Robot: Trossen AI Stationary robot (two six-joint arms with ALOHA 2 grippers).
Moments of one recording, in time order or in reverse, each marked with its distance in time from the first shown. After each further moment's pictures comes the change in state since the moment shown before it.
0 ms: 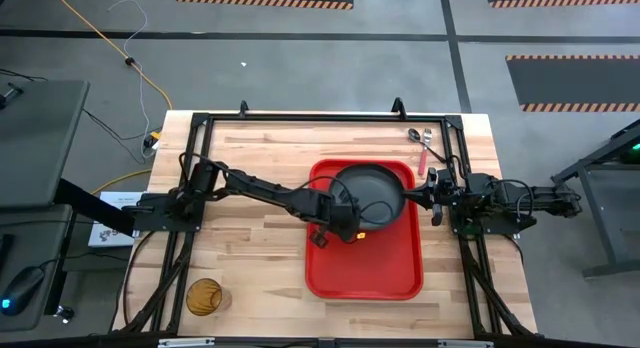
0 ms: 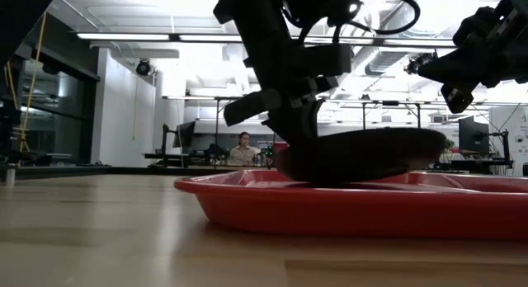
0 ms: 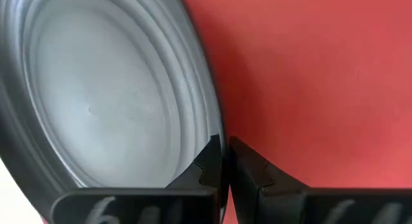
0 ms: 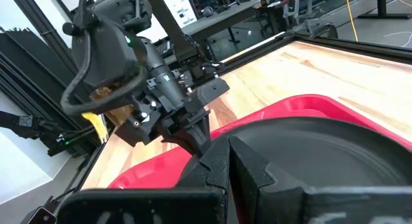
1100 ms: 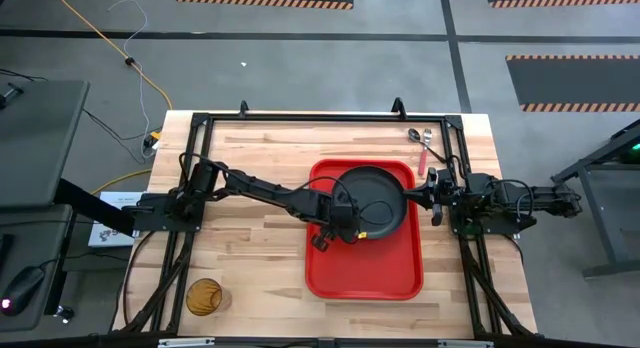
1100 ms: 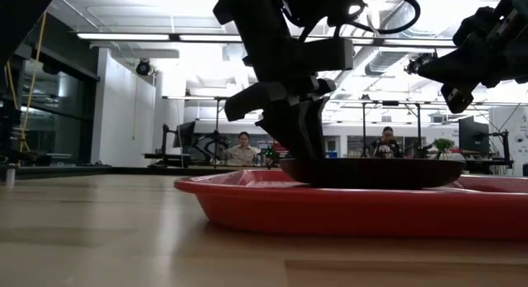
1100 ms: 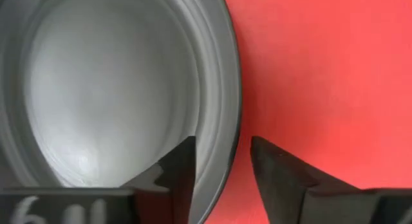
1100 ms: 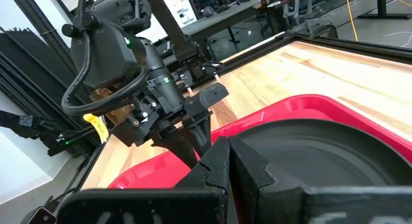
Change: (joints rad) left arm 0.001 0.000 0.000 -0.014 0.058 -0.090; right arm 0.000 0.000 0.000 0.000 0.000 0.000
